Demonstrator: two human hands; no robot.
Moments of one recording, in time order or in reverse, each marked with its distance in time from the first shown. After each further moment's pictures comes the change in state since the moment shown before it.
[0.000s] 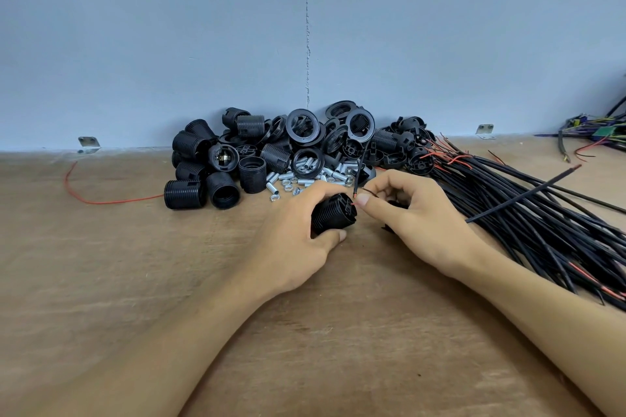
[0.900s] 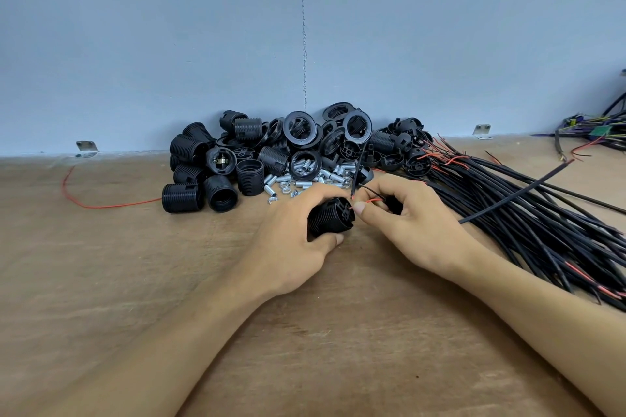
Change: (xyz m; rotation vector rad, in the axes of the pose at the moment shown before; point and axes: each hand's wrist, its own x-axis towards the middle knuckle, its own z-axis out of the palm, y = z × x) left_hand 0.001 0.002 -0.002 0.020 0.003 0.055; right_hand -0.002 -0.009 -0.001 -0.136 -0.049 -0.045
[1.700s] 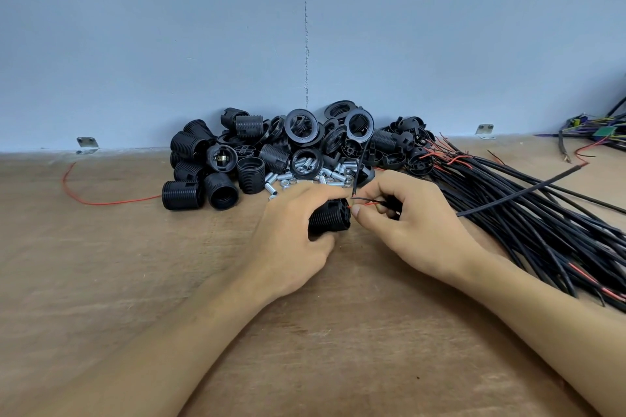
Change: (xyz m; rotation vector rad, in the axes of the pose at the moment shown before) left_hand -0.002 0.006 0.001 0.150 0.113 0.069; right_hand -0.004 -0.007 0.001 -0.042 0.054 -0.054
